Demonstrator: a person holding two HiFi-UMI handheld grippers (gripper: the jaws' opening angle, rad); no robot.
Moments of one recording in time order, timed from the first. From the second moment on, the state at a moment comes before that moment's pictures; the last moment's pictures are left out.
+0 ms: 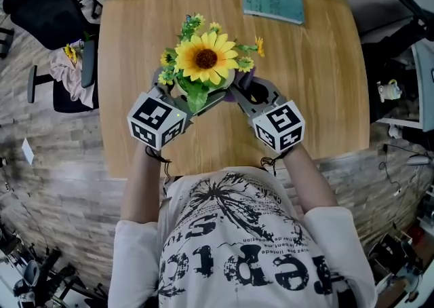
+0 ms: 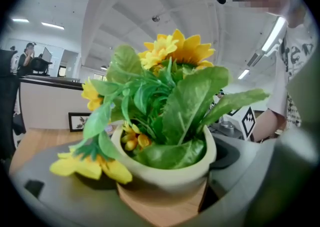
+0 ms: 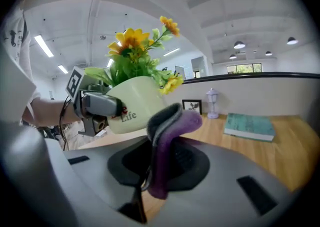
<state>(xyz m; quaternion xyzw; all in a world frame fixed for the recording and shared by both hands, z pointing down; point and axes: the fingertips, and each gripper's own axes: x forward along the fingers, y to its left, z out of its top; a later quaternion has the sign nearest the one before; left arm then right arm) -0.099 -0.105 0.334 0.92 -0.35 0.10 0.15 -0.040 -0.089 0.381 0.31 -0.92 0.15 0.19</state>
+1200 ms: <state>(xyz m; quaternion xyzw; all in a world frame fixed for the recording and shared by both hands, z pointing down) -0.026 -0.065 0.509 0.93 -0.26 0.21 0.15 0.043 -0.148 0.361 0.41 -0.90 0.01 0.16</state>
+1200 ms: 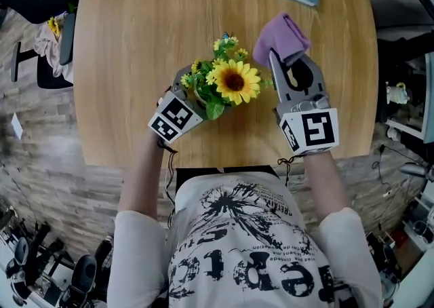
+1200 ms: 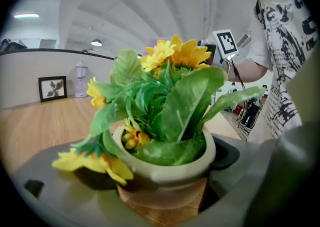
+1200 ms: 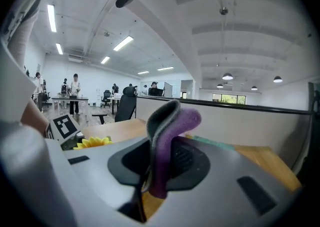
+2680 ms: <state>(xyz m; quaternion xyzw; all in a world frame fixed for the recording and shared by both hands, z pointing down) -0.074 -0.065 0.357 0.90 -0.42 0.12 0.06 0.046 -0.123 0.320 0.41 -0.90 -0.01 0.16</state>
